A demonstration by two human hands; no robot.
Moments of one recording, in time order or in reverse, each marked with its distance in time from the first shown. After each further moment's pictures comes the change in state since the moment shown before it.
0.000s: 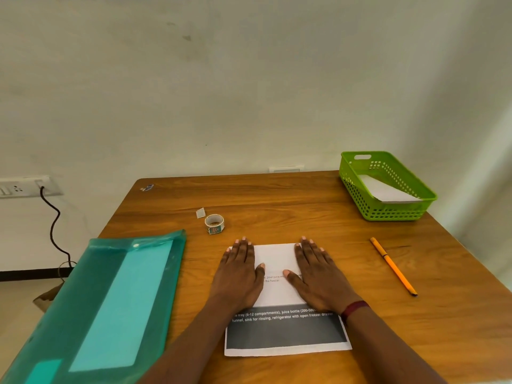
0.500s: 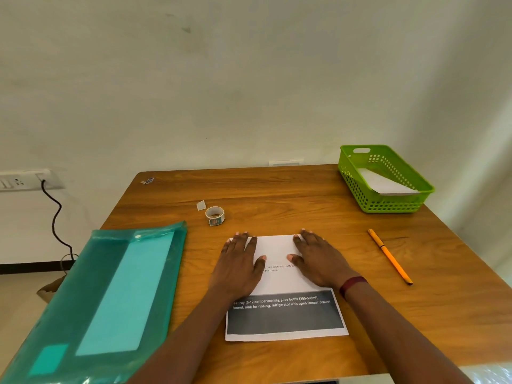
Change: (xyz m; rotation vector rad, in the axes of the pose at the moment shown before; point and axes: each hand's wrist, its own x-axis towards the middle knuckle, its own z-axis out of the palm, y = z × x) left_hand -0.006 -0.004 0.002 -0.112 0.123 0.045; right_hand 0.014 0.005 -0.019 0.003 -0.026 -0.004
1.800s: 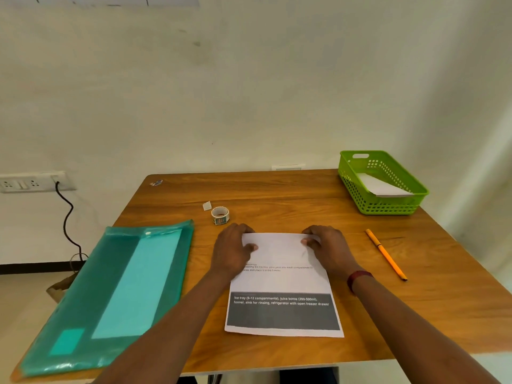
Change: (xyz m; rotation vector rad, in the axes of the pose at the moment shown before) left_hand 0.004 -0.001 -0.036 -0.459 0.279 -0.125; right_hand -0.005 0.018 -0.009 0.439 0.352 0.019
